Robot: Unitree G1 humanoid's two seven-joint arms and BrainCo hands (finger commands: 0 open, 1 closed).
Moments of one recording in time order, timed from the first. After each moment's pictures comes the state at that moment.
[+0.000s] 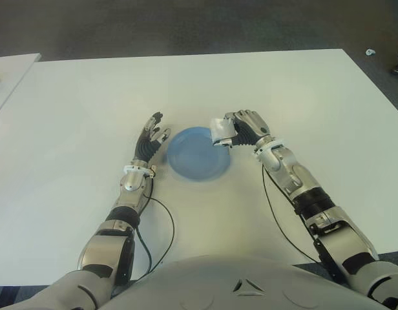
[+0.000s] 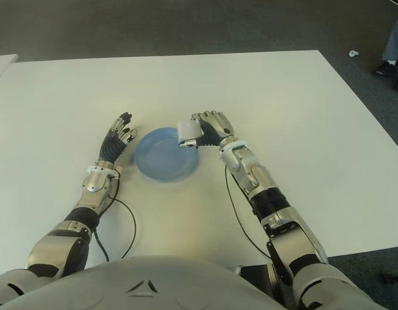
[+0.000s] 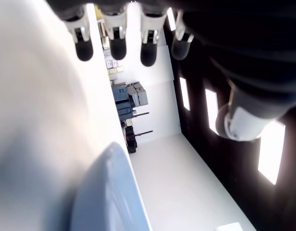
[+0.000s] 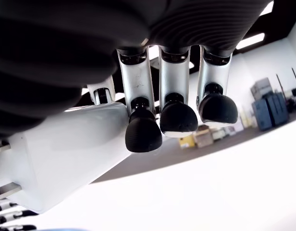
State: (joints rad) left arm -0.26 0.15 0.03 0.99 0.05 -0.79 -0.02; right arm -0.39 -0.35 0.41 0.39 -0.78 -0.21 -0.15
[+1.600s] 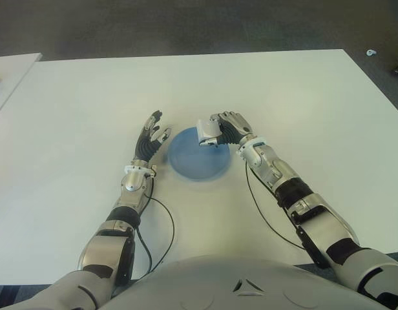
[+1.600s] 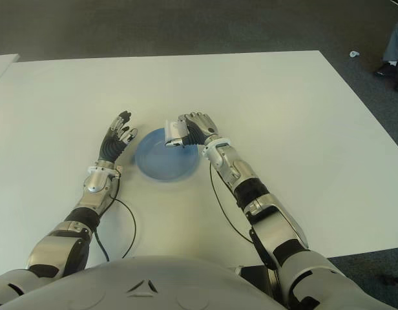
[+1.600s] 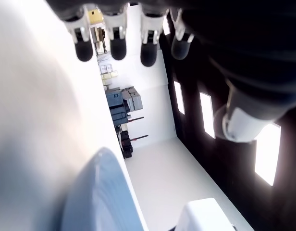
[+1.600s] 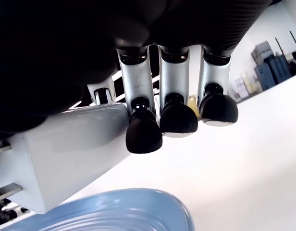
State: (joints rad) left arm -0.26 0.14 0.02 0.98 0.07 -0.80 0.02; right arm -0.51 -0.23 0.47 0.62 -0.76 -0.22 -0.20
